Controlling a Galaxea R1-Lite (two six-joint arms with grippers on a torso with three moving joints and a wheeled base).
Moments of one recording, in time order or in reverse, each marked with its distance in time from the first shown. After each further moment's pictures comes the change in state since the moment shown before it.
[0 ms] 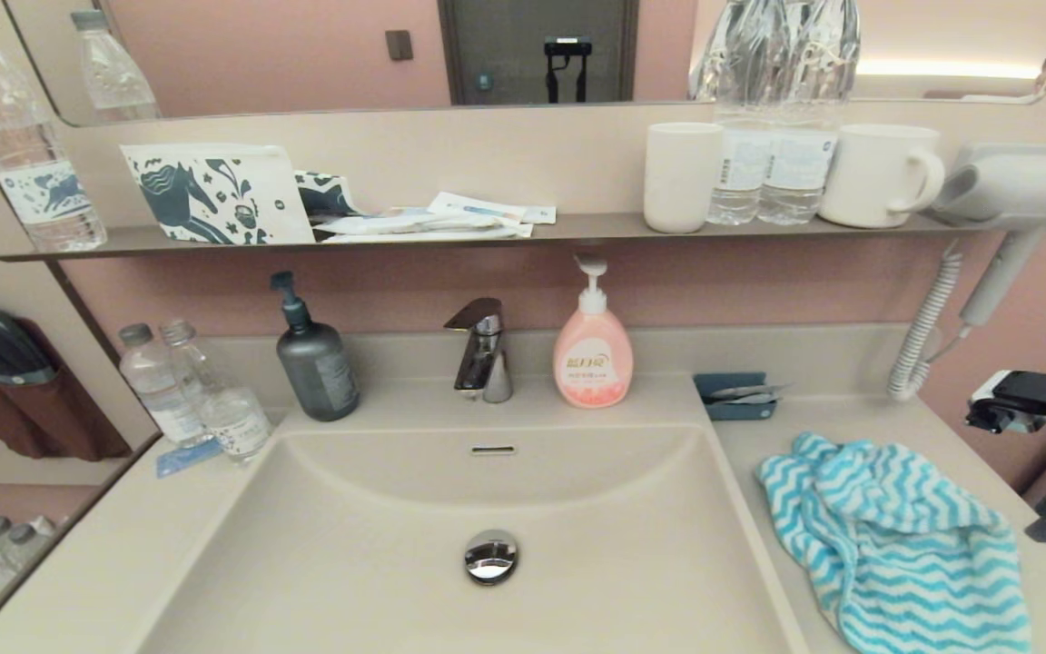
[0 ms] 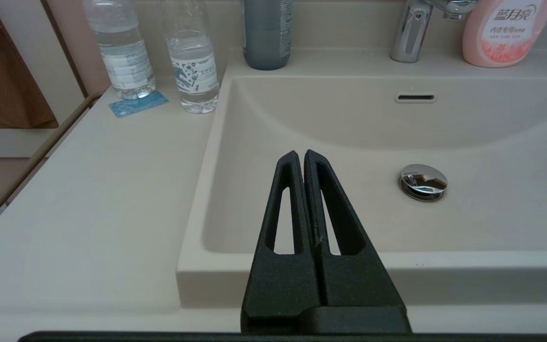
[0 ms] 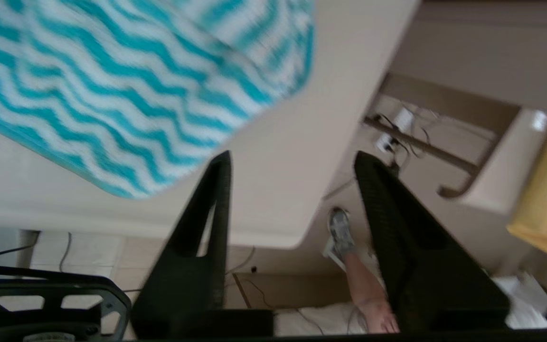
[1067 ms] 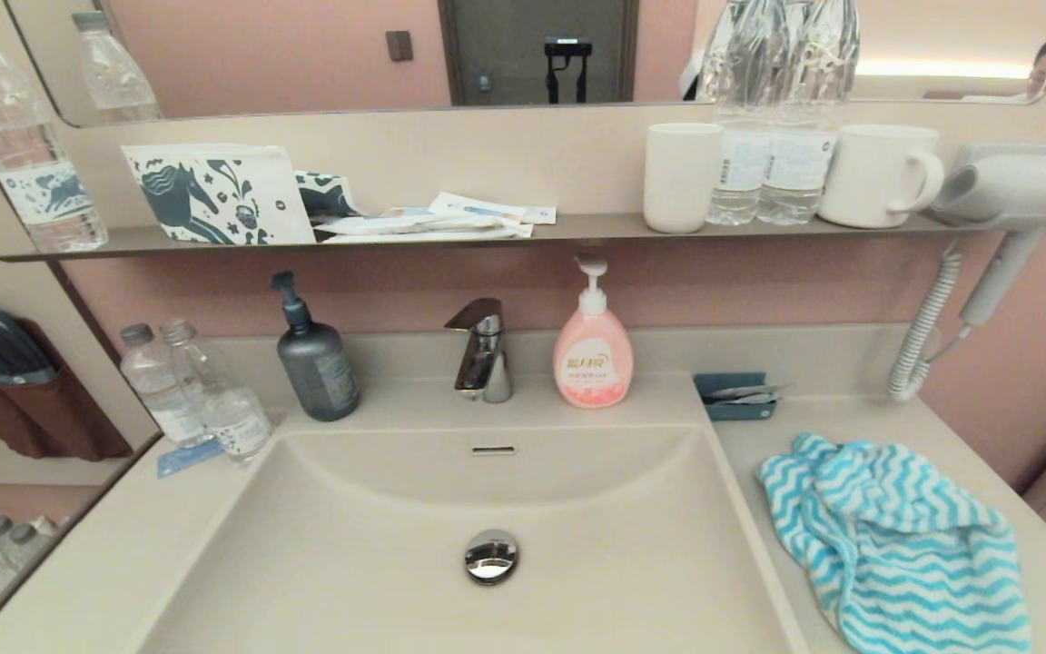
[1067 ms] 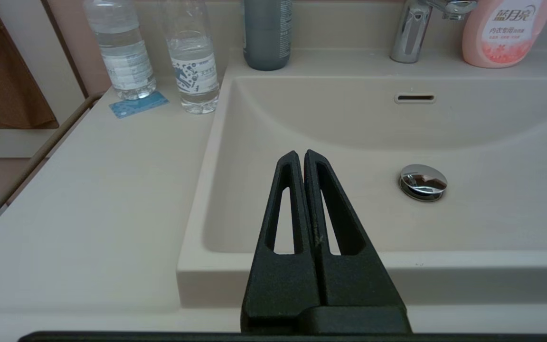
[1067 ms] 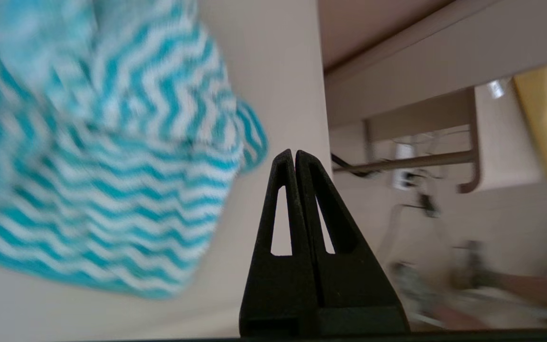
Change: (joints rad) left arm 0.000 0.000 0.000 0.000 0.000 0.000; right arm 0.057 -0.251 0.269 -0.403 -0.116 0.303
